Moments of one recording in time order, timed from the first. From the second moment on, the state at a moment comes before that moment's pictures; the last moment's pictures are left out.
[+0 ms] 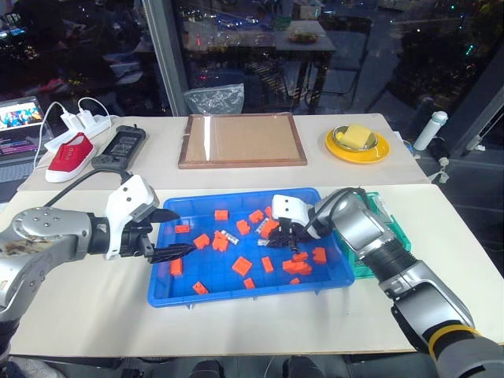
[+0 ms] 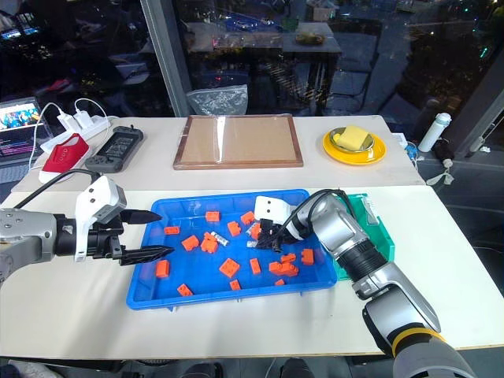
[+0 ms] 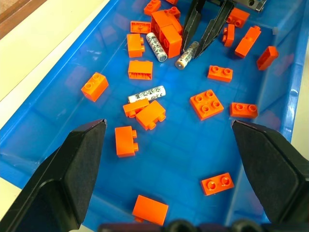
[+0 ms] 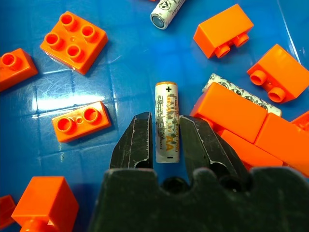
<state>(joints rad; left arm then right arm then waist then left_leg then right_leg) -0.29 1.10 0.19 -0.50 -0.71 0.92 -0.91 -0.87 -0.49 0.50 0.30 -0.06 0.45 1.22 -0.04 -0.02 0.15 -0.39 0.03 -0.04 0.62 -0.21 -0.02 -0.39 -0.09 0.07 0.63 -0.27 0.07</state>
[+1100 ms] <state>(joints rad) -0.47 1.03 0.12 -0.45 -0.75 0.92 -0.96 -0.83 -1.08 0.16 0.28 0.10 0.60 1.35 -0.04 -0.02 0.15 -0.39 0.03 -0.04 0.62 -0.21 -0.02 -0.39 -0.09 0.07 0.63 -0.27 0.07</state>
